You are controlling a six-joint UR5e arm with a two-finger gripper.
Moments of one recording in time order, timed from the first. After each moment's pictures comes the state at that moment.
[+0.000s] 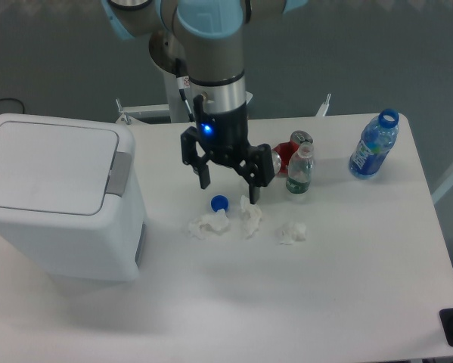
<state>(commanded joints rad) 2.42 -1.68 -1.66 -0.94 1.52 0.91</state>
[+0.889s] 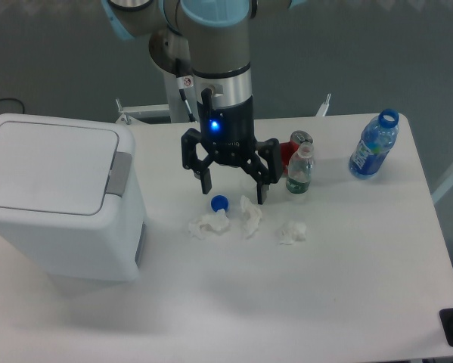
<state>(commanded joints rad) 2.41 -1.68 -1.59 -0.94 1.44 0.64</state>
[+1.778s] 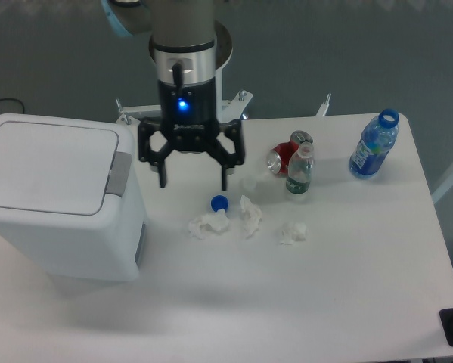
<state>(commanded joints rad) 2.31 -1.63 -1.65 -0.94 1.33 0.32</state>
